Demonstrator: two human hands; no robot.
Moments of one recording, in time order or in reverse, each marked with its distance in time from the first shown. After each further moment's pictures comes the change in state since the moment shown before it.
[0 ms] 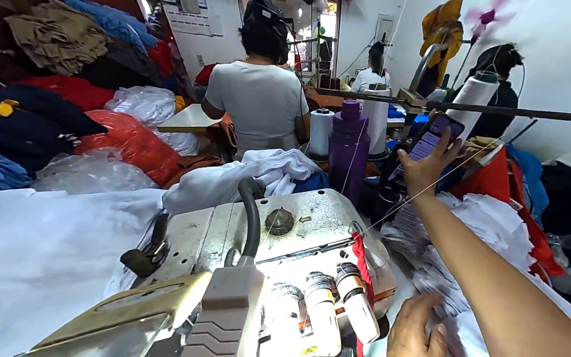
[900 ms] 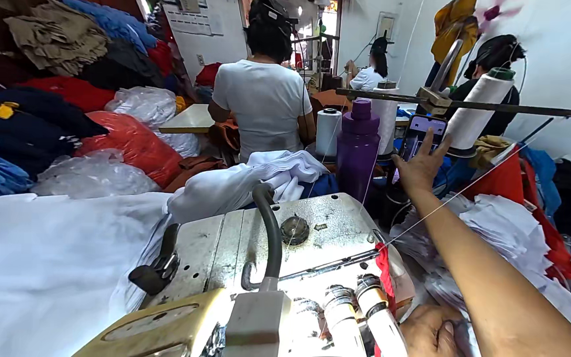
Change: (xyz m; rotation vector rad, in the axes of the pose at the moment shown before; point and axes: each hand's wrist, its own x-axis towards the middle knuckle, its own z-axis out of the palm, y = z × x) left_hand 0.002 0.004 -0.008 -0.005 0.053 0.031; right_hand 0.003 0.003 0.024 -0.325 -0.211 0.039
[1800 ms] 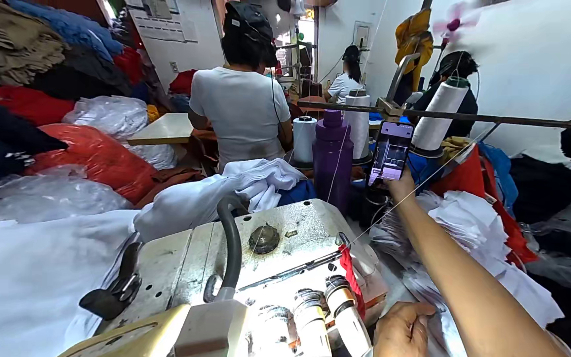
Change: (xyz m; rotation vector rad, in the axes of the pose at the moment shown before) left_hand 0.002 -0.003 -0.003 0.060 -0.075 -0.060; right_hand -0.018 0.032 -0.009 0.461 -0.211 0.426
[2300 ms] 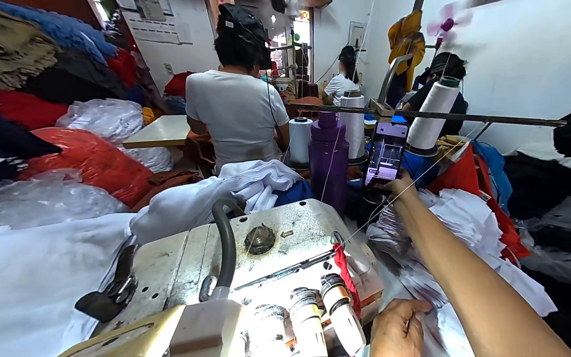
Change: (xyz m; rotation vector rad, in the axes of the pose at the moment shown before) left_hand 0.001 0.000 -0.003 0.023 -0.036 -0.031; right_hand -0.008 -0.002 -0.007 0.274 -0.043 0.150
